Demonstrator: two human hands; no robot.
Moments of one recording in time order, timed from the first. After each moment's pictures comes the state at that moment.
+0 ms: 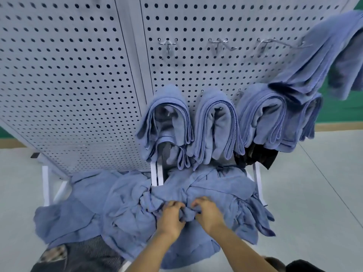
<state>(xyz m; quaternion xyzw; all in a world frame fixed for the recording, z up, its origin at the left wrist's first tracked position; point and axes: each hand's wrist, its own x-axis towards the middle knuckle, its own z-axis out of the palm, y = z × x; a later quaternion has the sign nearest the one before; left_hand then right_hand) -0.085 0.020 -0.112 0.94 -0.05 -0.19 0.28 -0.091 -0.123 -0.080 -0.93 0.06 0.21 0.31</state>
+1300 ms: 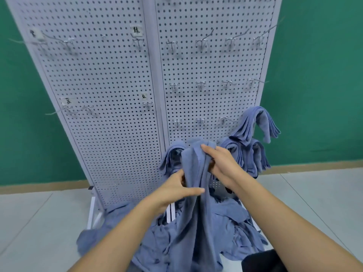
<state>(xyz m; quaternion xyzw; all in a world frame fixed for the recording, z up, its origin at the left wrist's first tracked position) -0.180 0.039 0.228 0.79 -0.11 -0.19 0.57 -0.158 -0.125 0.259 -0.63 0.01 0.02 0.77</state>
